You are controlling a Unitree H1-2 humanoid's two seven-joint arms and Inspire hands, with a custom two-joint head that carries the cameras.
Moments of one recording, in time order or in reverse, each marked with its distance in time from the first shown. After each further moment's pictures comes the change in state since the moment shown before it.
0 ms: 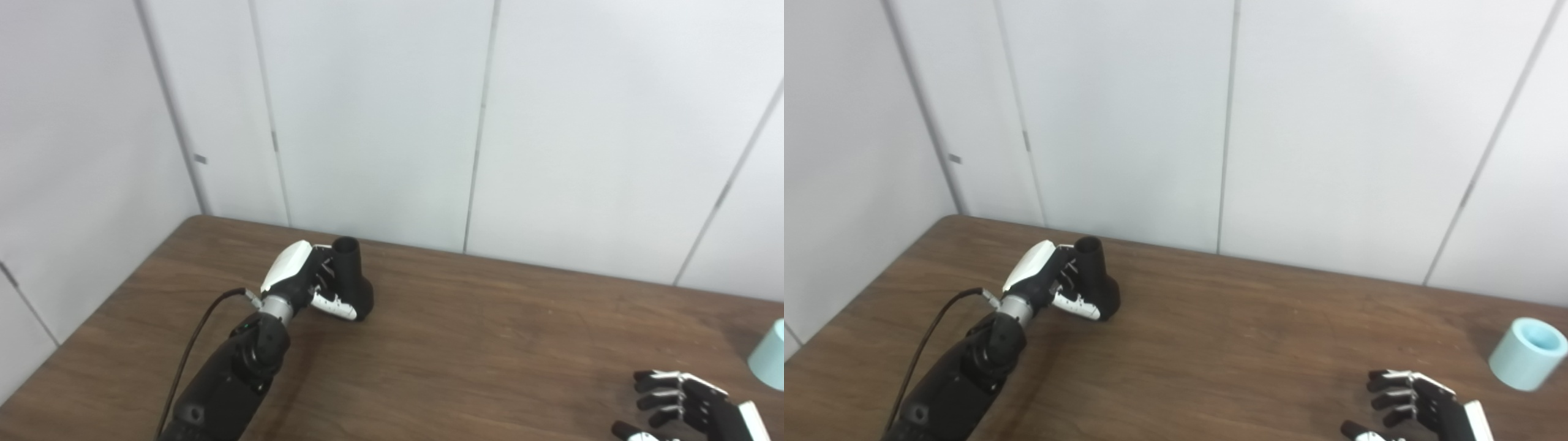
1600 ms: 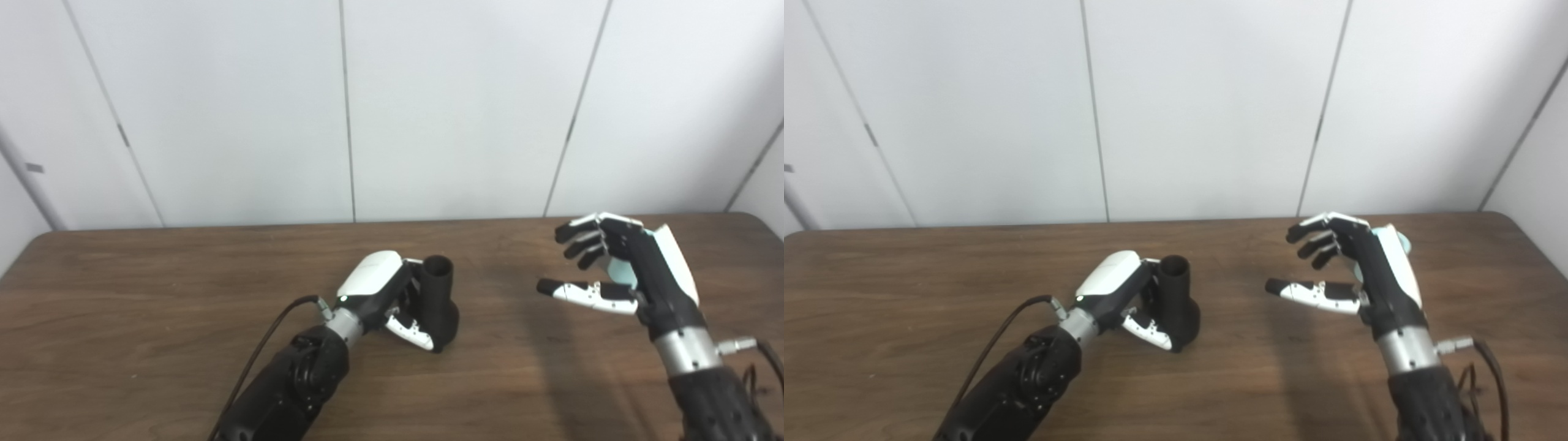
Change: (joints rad) left arm -0.121 -0.286 -0.358 0.101 0.138 -0.191 -0.034; right arm -0.166 -0.150 -0.059 -0.259 -0.100 0.201 0.064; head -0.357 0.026
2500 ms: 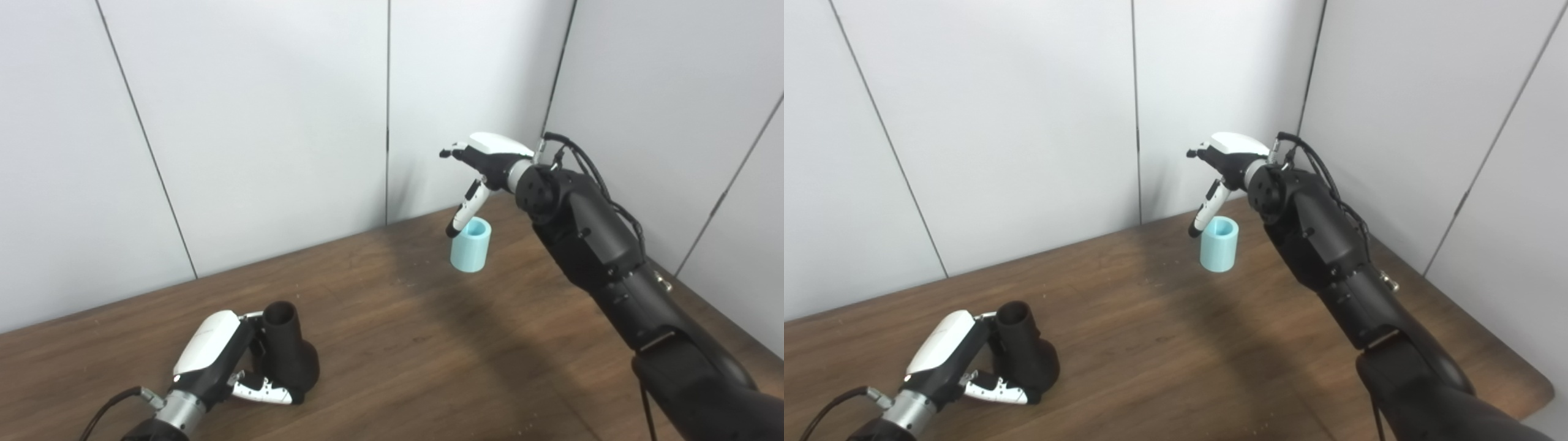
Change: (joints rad) left arm 0.006 0.080 0.001 0.070 -0.068 -0.202 0.027; right arm -0.511 -0.326 0.179 0.558 -0.547 0.262 0.526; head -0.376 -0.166
